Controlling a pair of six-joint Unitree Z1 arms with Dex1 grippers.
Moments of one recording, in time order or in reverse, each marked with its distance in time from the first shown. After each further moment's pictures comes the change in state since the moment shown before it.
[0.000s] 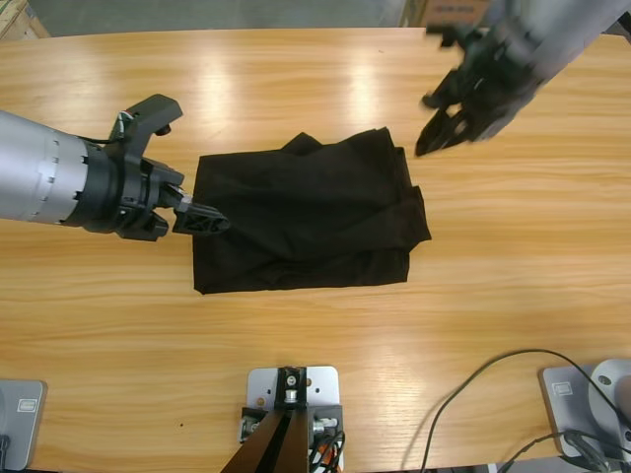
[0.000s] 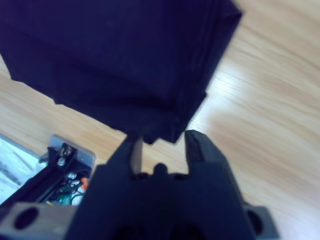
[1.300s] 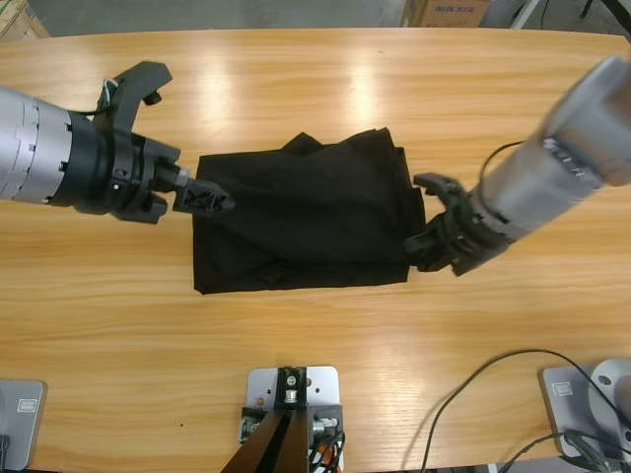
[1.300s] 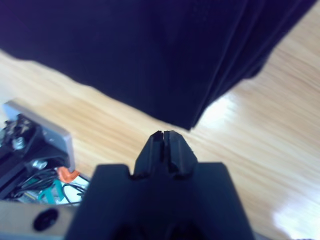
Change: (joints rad) arm 0 0.000 -0.011 -0.061 0.039 0.002 -0.075; arm 1 0.111 -0.115 0.543 -0.368 0.079 0.133
